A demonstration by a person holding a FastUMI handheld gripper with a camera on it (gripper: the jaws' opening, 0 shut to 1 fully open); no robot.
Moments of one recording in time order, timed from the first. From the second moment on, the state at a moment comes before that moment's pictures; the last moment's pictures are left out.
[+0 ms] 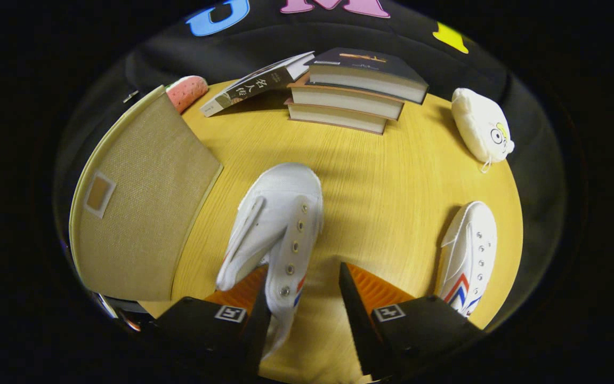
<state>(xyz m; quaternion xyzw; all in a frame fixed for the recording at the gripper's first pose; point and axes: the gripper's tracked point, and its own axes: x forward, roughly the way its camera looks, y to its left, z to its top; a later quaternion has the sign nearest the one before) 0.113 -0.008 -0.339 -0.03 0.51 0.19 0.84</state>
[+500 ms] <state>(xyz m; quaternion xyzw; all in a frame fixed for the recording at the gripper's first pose) 0.098 0.001 -0.326 0.12 0.55 0.10 0.82</state>
